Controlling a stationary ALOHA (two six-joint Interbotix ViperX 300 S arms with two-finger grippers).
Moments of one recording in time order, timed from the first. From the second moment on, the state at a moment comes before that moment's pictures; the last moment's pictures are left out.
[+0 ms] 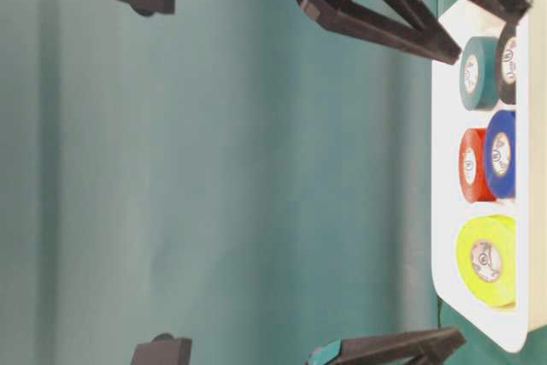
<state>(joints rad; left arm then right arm) -0.02 -0.27 0.86 -0.02 0.22 0.20 0.11 -0.19 0.82 -0.83 0.11 0.84</state>
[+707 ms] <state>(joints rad) -0.02 -0.39 0.96 -0.02 0.21 0.20 0.11 -0.35 0.93 -0.82 0.11 0.88</state>
